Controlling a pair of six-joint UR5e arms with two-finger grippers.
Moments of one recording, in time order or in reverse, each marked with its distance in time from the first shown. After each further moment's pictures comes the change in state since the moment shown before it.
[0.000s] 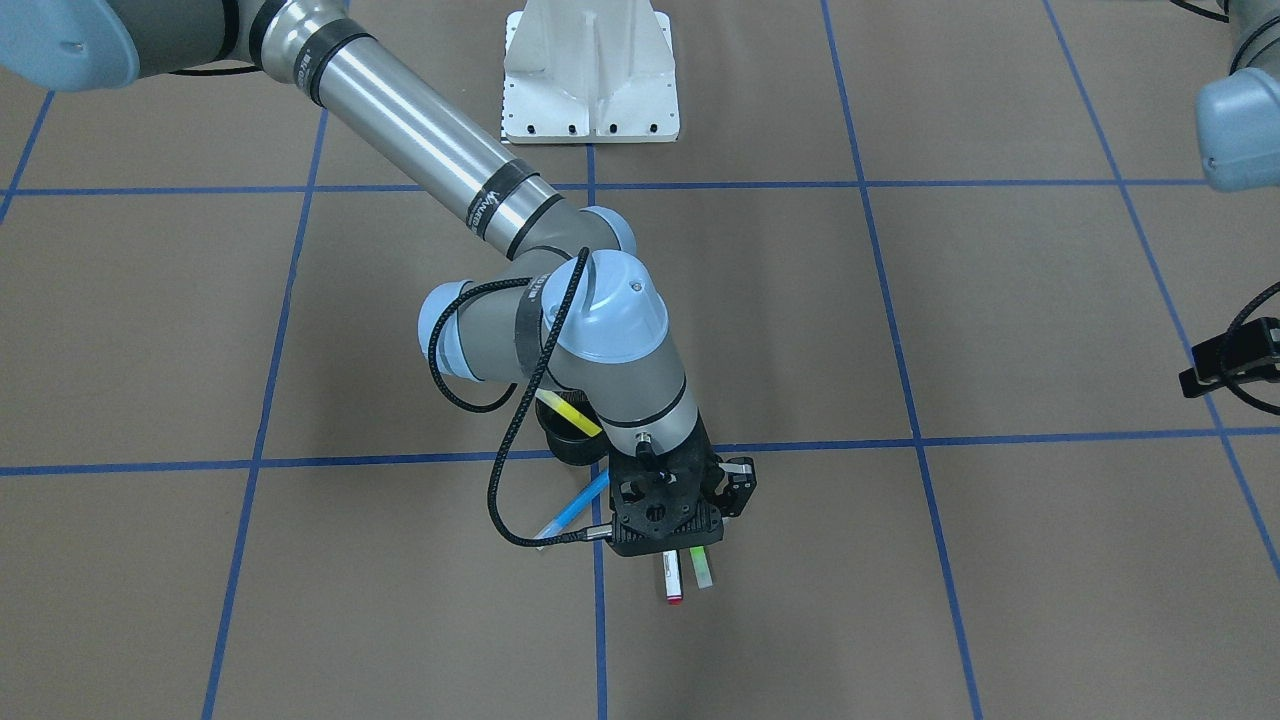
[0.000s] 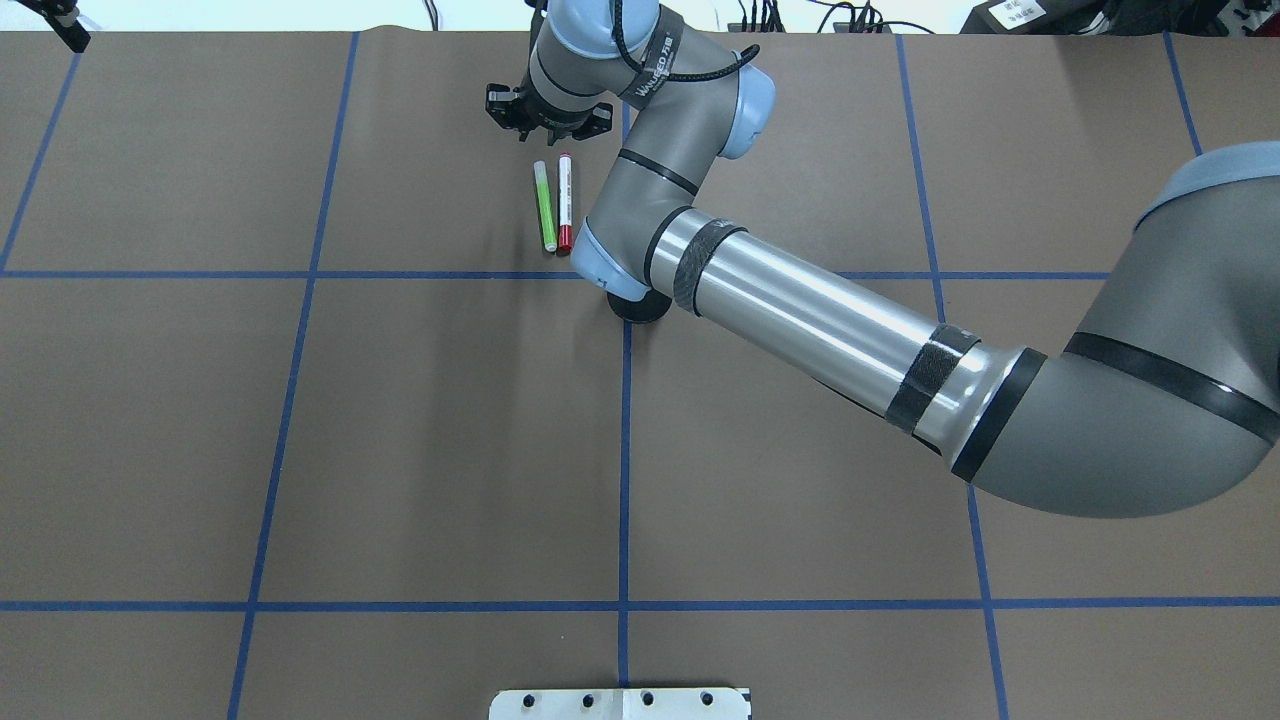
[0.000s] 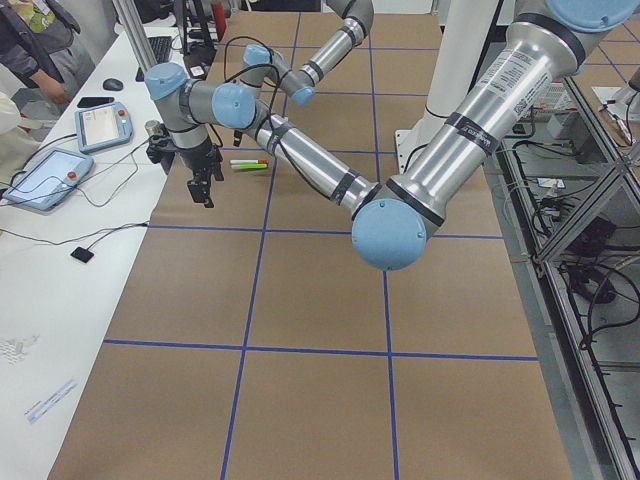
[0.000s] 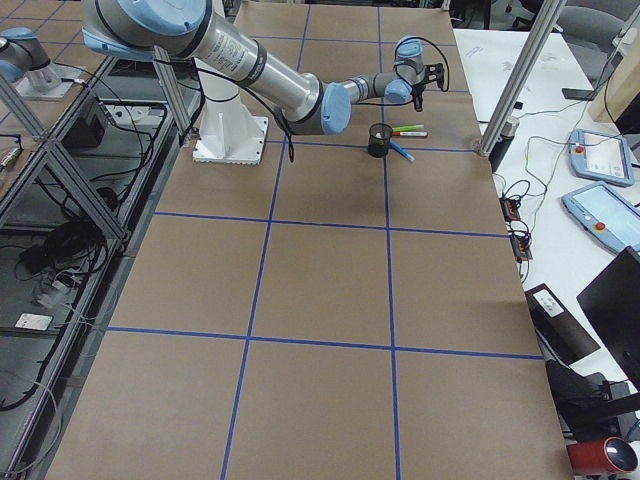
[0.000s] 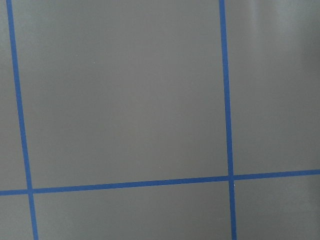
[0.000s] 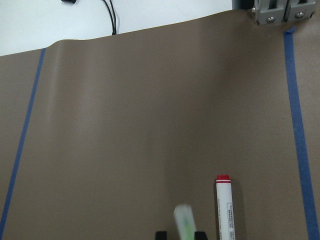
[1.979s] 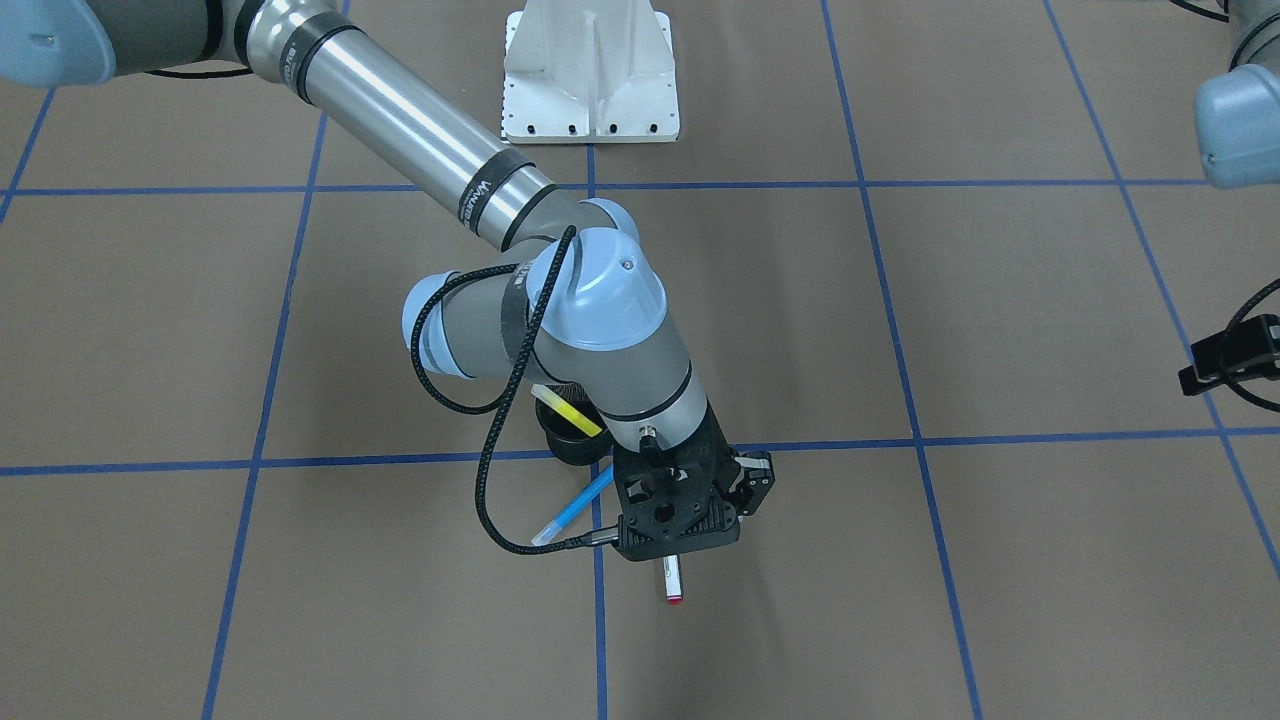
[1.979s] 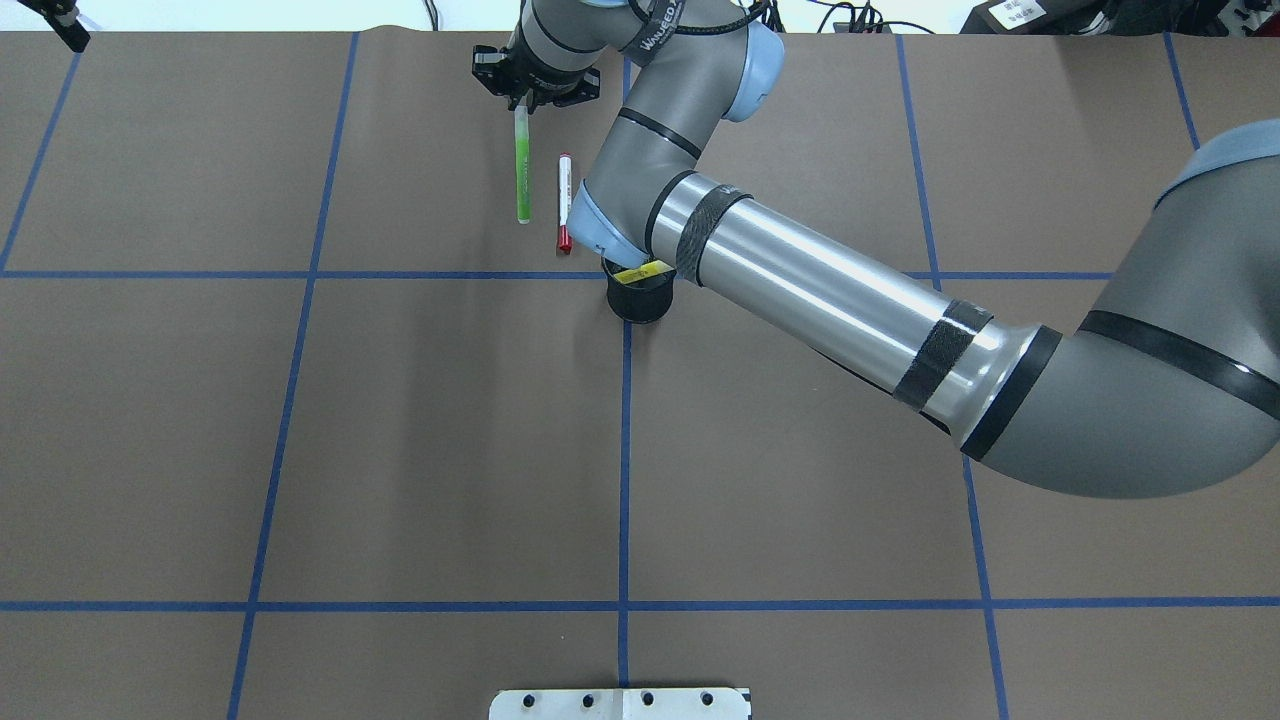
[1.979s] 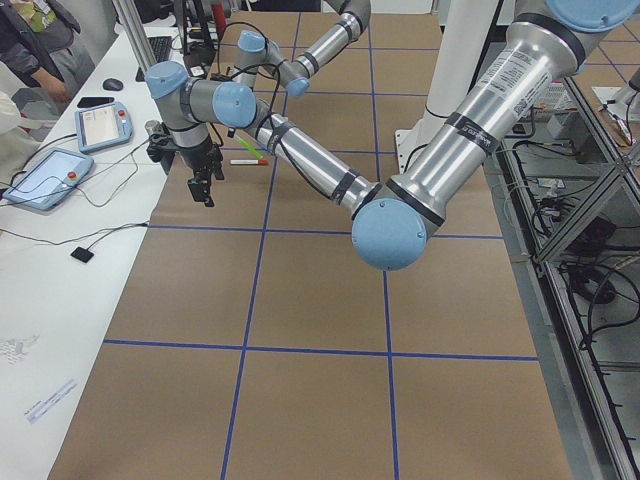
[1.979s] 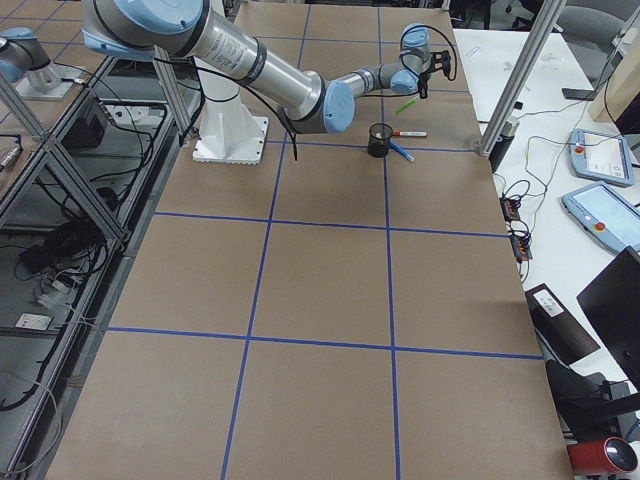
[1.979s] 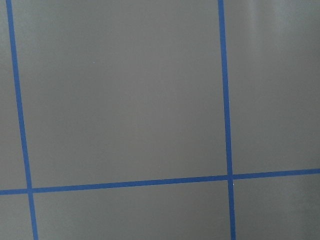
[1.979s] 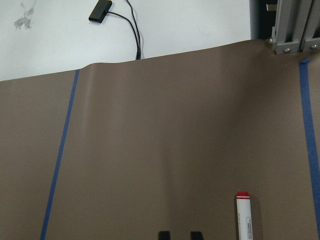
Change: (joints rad) left arm 0.000 0.001 -0.007 0.005 0.000 0.006; right arm 0.030 0.006 0.049 -0.005 0.054 -0.003
